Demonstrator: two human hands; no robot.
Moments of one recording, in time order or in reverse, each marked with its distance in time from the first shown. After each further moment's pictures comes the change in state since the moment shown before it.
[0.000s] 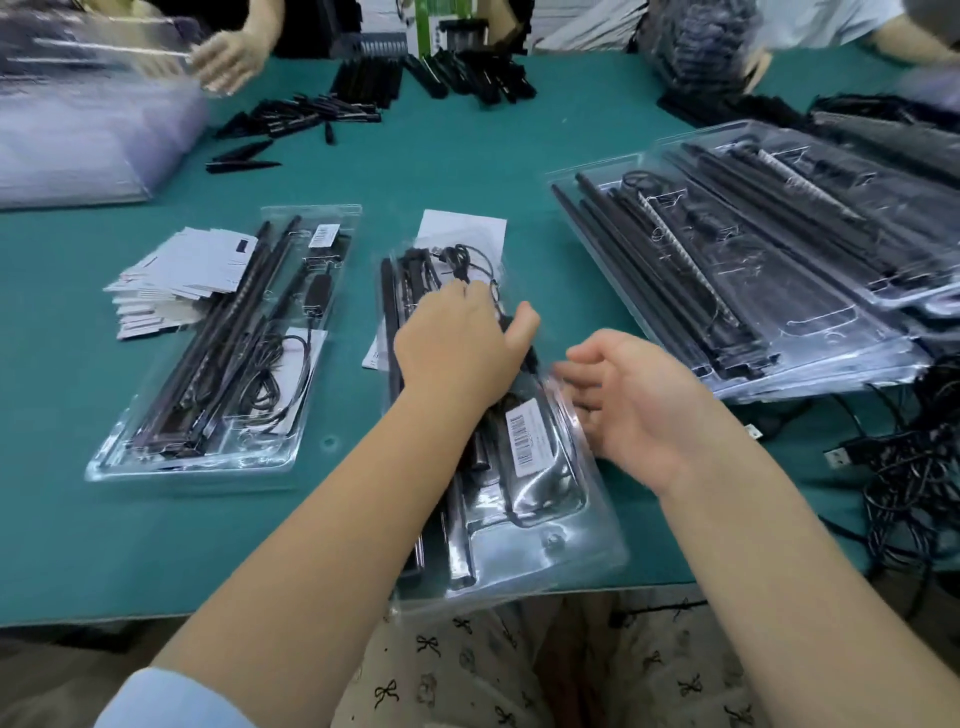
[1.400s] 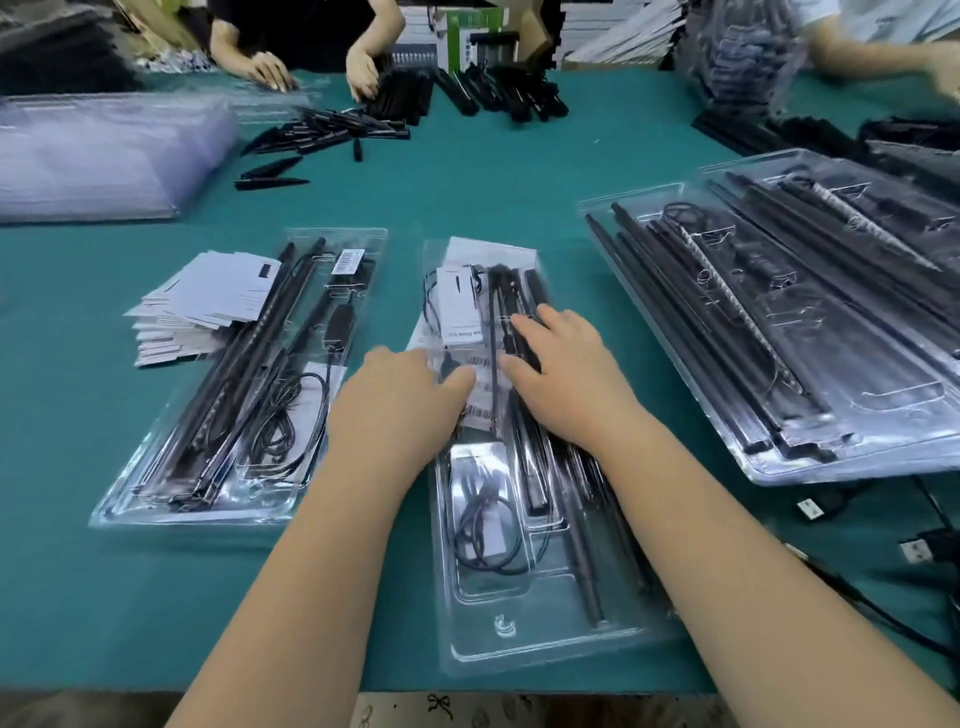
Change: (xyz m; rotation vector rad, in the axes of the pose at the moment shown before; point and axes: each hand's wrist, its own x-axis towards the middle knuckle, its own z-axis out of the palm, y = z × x) left_hand 0.001 -0.054 -0.029 -0.069 -0.315 -0.292; right_hand 0.108 -0.010 0.028 -1.405 0.098 -0.580
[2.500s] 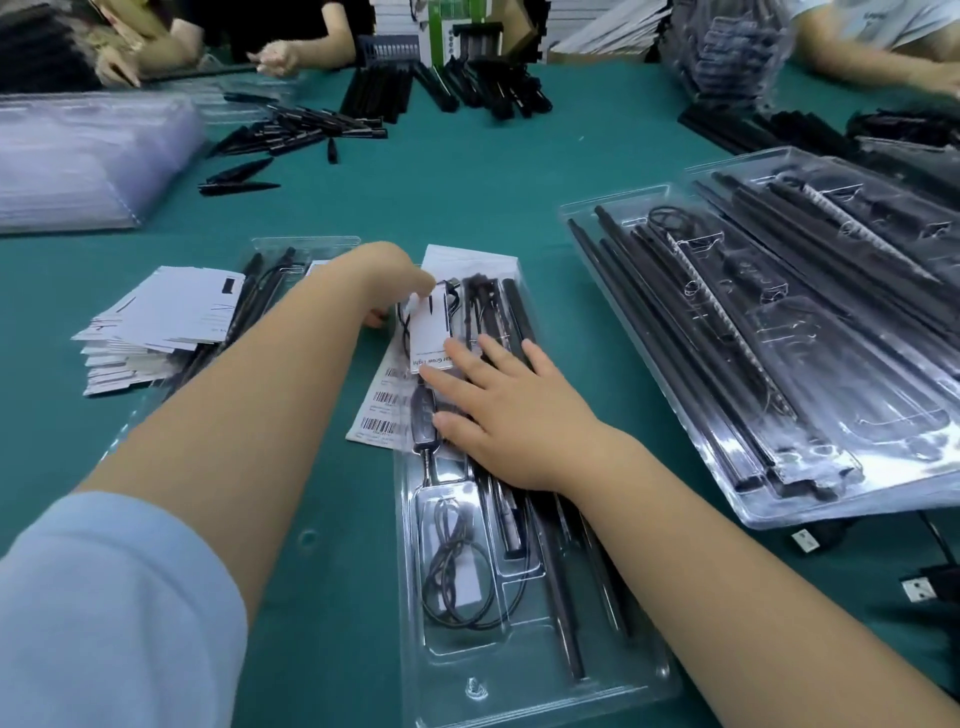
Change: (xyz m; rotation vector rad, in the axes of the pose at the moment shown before) left_hand 0.146 0.030 -0.029 -0.047 -0.288 -0.028; right_hand 0.002 -0.010 0.007 -0.303 -0.208 -0.337
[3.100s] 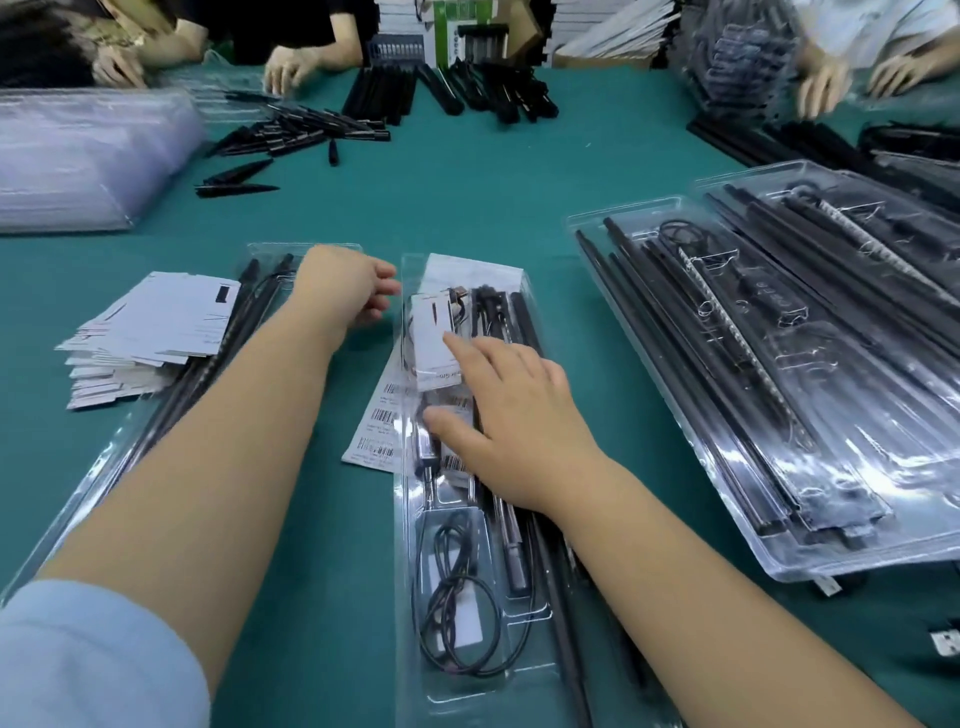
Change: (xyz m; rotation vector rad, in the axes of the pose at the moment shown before) left_hand 0.026 -0.032 0.006 -0.804 0.190 -0.102; right_hand 0.006 -0.005 0.000 0.198 0.269 0.095
